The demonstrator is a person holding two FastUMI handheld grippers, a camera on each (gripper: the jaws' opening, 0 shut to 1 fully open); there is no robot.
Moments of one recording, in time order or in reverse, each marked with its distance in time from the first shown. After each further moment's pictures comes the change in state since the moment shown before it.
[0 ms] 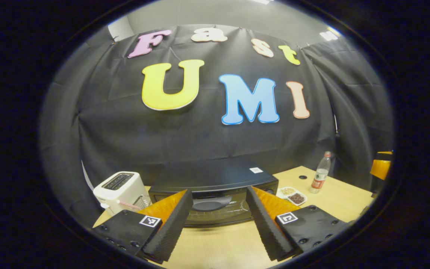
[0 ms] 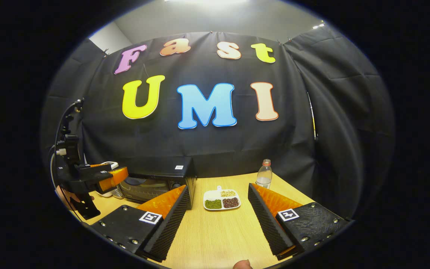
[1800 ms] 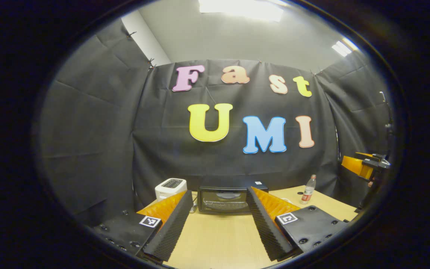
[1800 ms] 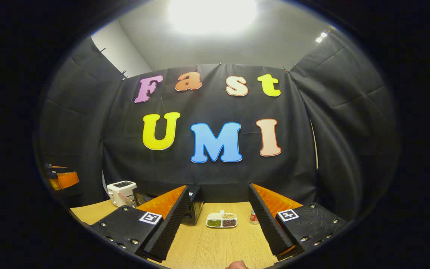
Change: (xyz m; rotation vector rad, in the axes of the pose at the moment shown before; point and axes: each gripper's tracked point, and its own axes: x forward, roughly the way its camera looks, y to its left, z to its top) left arm -0.274 0.021 0.062 -0.045 -0.147 0.230; right arm -0.089 -0.020 0.083 -0.021 -0.235 0.109
